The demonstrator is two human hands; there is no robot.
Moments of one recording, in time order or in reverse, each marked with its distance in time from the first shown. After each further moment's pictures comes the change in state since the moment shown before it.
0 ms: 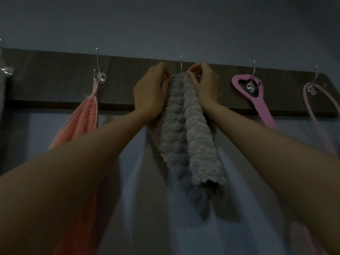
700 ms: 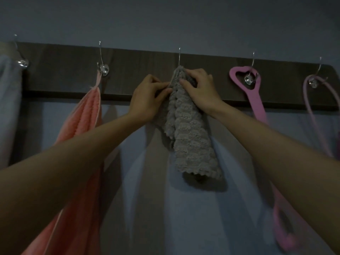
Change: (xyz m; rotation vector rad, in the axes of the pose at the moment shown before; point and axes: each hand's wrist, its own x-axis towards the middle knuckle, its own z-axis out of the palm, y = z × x) left_hand -0.034 0.005 -0.020 -0.078 -0.259 -0.050; right_hand -0.029 -0.005 -0.031 -0.066 -0.385 0.047
